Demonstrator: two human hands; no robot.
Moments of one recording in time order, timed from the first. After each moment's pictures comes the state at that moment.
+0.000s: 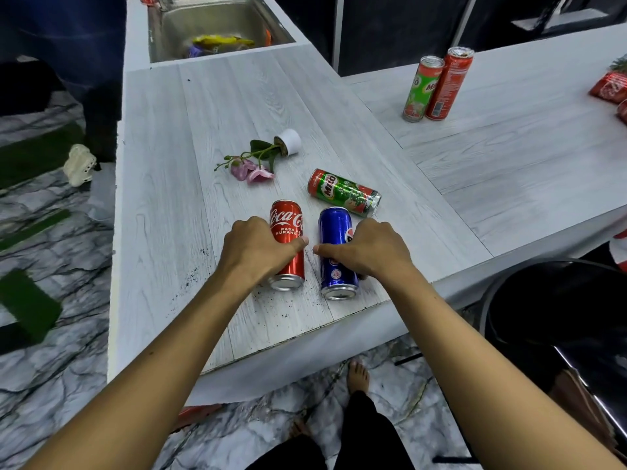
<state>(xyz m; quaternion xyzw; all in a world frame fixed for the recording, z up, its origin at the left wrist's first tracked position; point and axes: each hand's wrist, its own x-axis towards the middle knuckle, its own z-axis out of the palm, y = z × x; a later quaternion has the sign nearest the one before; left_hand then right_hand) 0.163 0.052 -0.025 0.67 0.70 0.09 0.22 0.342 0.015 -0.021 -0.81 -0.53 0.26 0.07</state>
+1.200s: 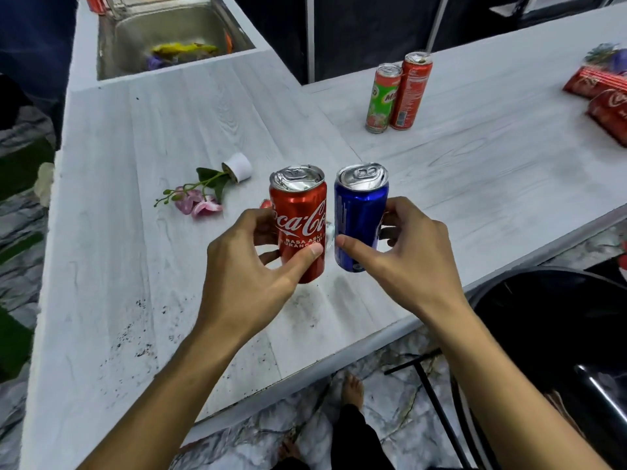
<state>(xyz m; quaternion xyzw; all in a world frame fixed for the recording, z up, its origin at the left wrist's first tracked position) 0.249 0.032 0.029 0.68 0.55 0.38 0.32 0.449 -0.001 0.027 -0.73 -0.54 0.17 0.39</state>
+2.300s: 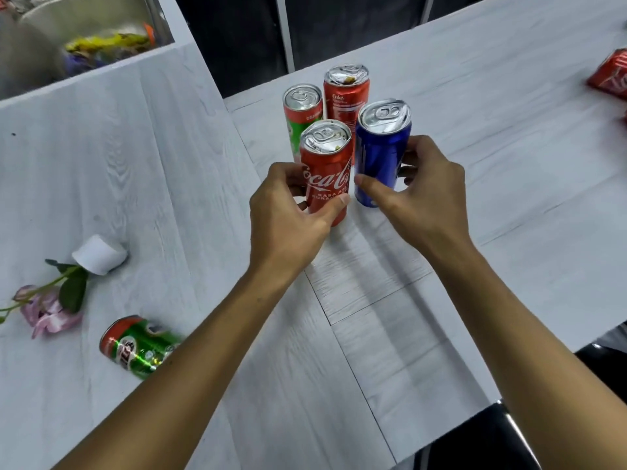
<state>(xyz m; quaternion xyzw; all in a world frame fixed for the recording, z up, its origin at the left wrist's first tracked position) 0.520 0.247 -0.028 0.67 0.57 0.38 0.29 0.690 0.215 -0.020 -0.74 -0.48 0.14 0.45</state>
